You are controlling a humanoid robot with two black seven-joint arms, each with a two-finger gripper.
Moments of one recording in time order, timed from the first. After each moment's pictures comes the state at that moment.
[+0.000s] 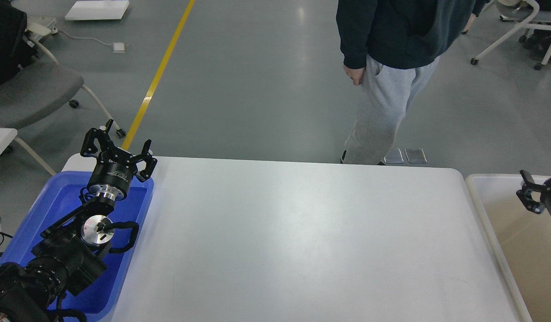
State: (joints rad) left arm -0.71 0.21 -0.75 -0.21 -0.11 -0.63 -0.56; right arm 0.52 -0.68 0.66 0.64 0.12 0.28 0.49
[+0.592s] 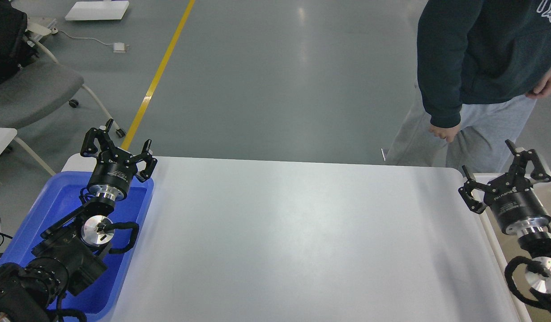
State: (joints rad) left arm -0.71 0.21 -0.75 -0.21 -0.11 -0.63 -0.56; right arm 0.27 -0.60 0.94 1.09 -0.06 0.15 0.50
